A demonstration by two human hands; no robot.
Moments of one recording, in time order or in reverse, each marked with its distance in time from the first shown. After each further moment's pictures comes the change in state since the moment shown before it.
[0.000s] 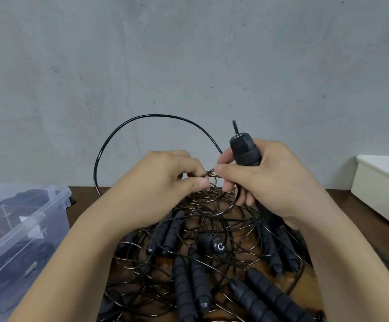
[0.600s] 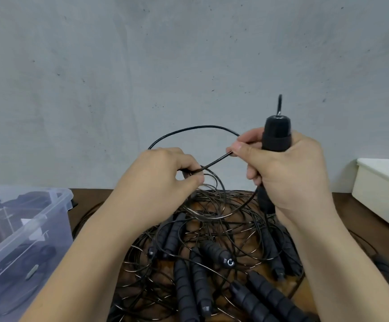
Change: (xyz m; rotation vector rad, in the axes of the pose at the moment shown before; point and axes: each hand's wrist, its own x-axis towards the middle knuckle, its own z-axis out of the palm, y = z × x) left_hand 0.003 -0.004 0.004 0.138 0.153 -0.110; right_hand 0.008 0.010 0.007 0.334 0.367 -0.161
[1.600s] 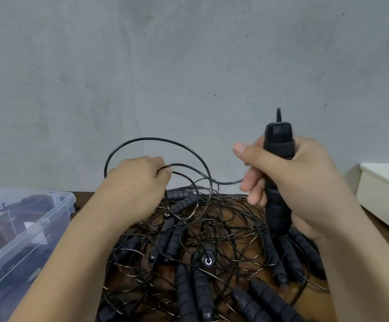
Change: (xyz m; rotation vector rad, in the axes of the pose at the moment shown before) left_hand 0.003 -0.023 -0.012 0.193 -0.024 -0.263; right_hand -0.011 -0.035 -0.012 -0.031 -0.231 0.151
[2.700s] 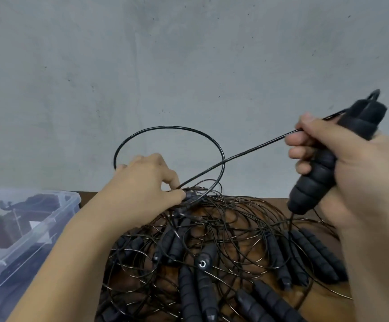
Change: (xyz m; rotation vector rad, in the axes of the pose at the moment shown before) left_hand -0.009 0.002 -0.012 0.090 -0.113 0.109; right_hand 0.006 -0.005 -0.021 0.345 0.283 -0.115
